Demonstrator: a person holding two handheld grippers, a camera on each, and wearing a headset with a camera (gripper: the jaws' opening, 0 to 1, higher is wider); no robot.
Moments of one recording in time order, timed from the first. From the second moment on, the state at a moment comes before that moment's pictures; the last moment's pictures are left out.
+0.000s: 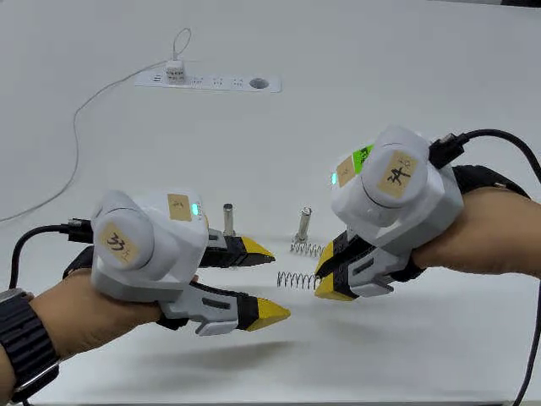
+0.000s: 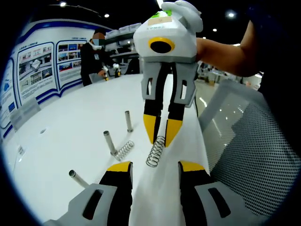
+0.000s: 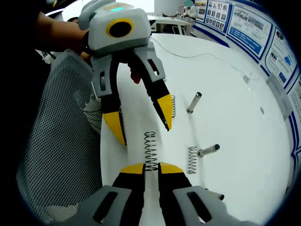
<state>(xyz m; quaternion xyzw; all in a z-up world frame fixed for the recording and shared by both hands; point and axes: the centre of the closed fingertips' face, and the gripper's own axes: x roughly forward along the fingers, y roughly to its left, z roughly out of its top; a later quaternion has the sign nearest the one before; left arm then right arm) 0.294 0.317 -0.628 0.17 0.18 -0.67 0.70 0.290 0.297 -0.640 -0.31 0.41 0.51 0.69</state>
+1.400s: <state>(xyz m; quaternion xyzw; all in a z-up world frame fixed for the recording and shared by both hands) 0.275 0.307 -0.622 0.20 0.14 -0.70 0.67 0.277 0.304 -0.644 -0.32 0.40 0.53 0.68</state>
